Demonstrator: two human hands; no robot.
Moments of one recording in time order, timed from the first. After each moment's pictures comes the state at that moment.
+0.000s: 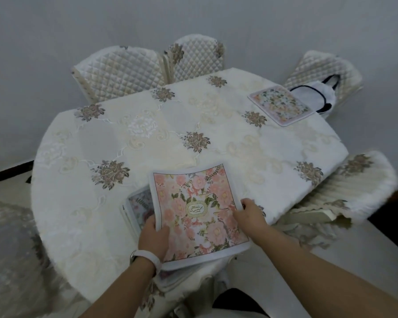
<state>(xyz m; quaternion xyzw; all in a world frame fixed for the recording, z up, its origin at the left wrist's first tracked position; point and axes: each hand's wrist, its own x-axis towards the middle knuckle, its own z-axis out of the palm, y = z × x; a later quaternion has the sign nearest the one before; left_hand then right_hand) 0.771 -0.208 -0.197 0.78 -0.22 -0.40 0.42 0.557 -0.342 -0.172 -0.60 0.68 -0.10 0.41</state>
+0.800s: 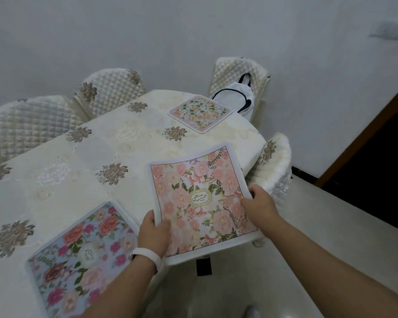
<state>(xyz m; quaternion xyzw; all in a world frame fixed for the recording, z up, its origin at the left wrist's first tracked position) 0.531 -0.334 -0.131 0.72 -0.34 -0.42 0.44 0.283 -0.403 -0.097 -0.51 0.70 -0.28 0.40</state>
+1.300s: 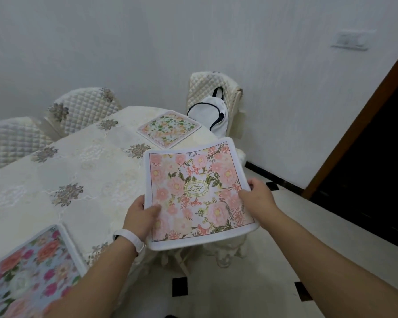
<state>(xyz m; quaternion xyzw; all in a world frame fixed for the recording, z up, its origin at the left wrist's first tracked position) 0.370 -0.435 -0.090 0.70 -0.35 -0.44 0.45 0.087 -0.484 -0.068 -0.49 0.68 -0.33 0.43</state>
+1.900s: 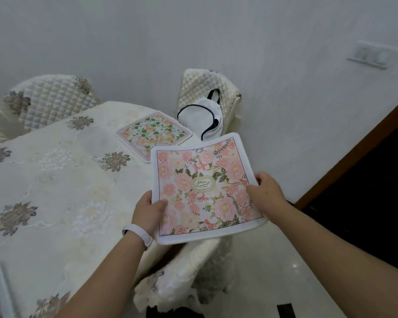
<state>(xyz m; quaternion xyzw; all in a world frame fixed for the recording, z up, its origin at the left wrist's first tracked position) 0.331 -0.604 -0.123 0.67 -0.31 -0.49 0.47 0.054 -0.652 -0.061 -0.51 0.71 -0.29 0.38</state>
